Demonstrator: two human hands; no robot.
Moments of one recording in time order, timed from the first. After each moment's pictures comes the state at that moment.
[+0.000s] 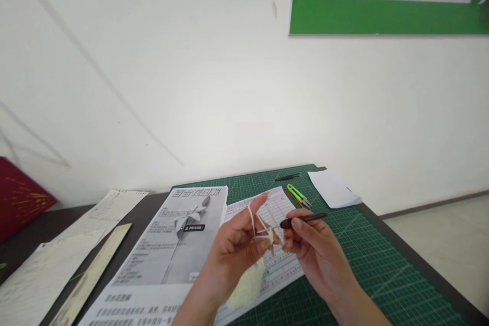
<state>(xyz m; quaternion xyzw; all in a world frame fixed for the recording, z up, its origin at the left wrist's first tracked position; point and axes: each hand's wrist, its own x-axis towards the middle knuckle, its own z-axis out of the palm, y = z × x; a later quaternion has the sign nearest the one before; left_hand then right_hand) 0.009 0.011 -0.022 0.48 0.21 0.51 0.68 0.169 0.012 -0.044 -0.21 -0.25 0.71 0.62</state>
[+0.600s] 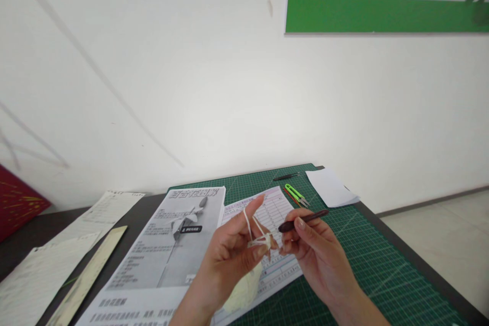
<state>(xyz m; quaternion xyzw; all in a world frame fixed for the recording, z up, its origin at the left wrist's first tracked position) 0.012 0.007 -0.019 0.51 0.20 0.53 0.65 0.171 0.008 -0.040 -0.18 -0.29 0.70 0.63</state>
